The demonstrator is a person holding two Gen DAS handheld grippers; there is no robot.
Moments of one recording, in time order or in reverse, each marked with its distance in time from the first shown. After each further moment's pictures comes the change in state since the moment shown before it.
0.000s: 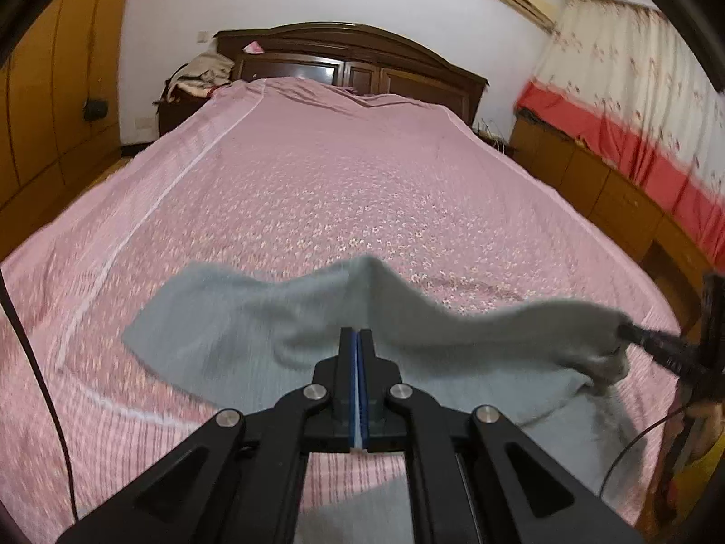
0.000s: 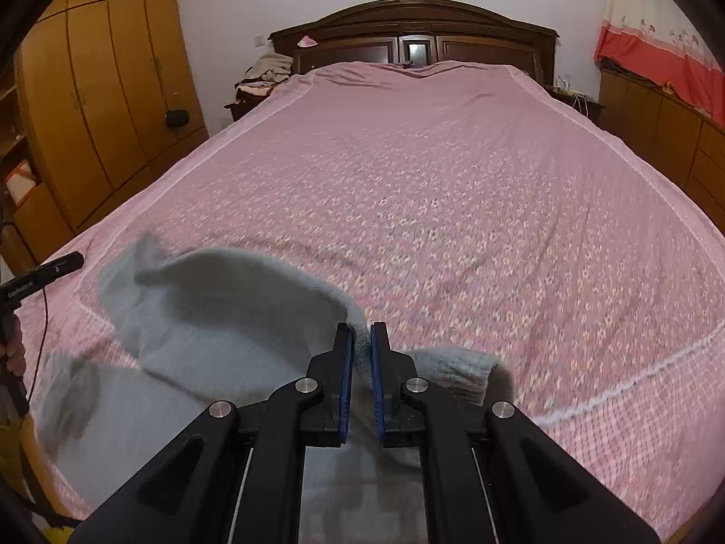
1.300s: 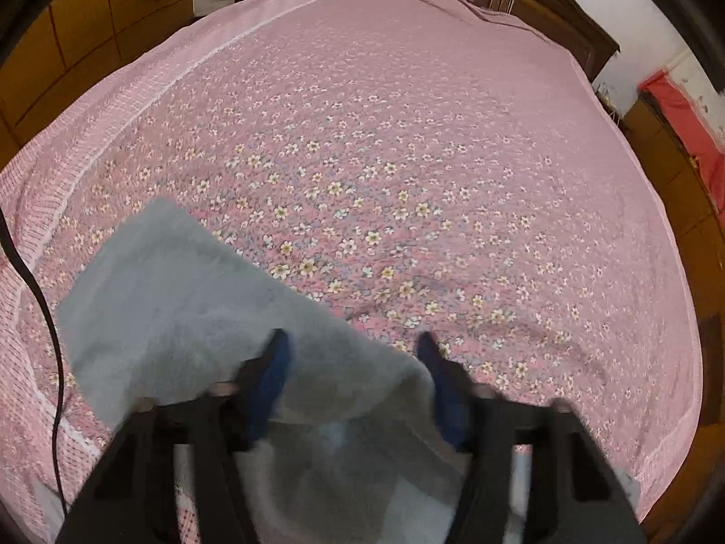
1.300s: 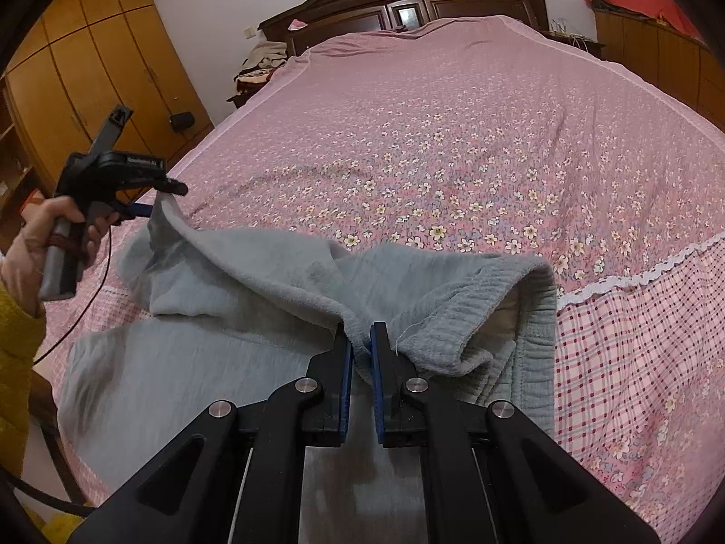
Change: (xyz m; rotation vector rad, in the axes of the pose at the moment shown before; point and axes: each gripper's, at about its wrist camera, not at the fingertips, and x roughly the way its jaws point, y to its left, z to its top) left arm 0.159 0.005 0.061 -0.265 0.367 0.217; right arm 0.020 -0.013 -0.065 0.138 0.073 0.109
